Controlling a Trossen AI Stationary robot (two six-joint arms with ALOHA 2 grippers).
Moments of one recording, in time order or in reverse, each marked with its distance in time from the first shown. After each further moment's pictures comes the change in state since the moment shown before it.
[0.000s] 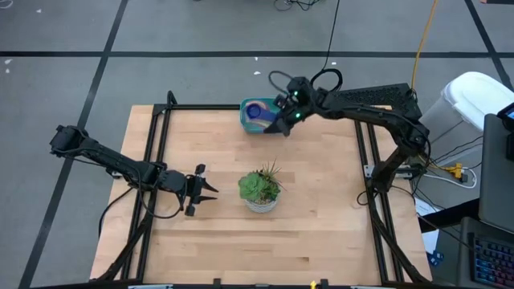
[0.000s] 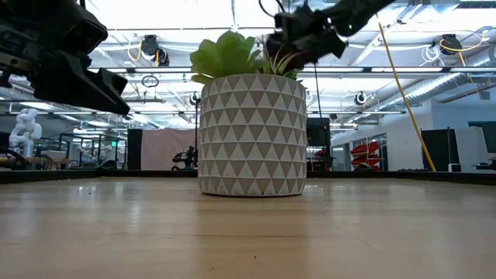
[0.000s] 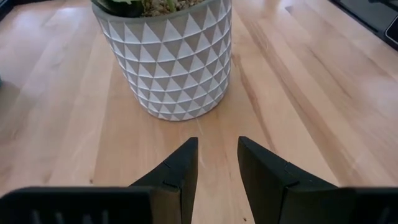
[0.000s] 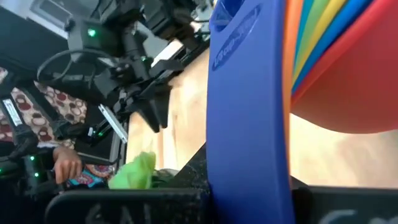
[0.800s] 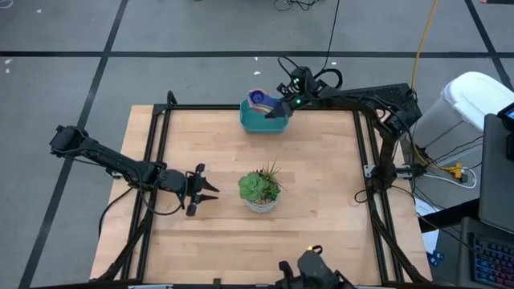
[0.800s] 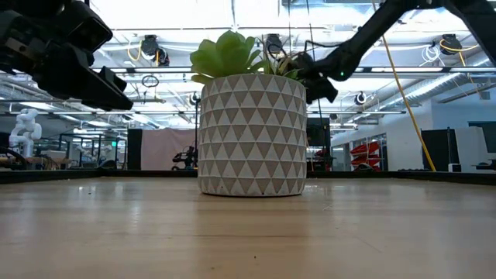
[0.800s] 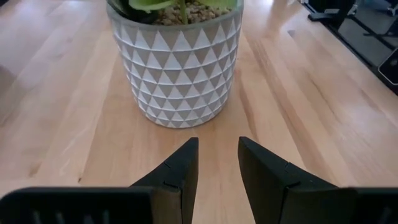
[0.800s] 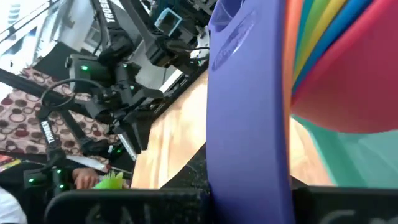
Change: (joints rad) left arm 0.004 0.000 0.000 0.036 0.000 -0.124; right arm -0.235 0.241 -0.012 0.300 -0.306 0.008
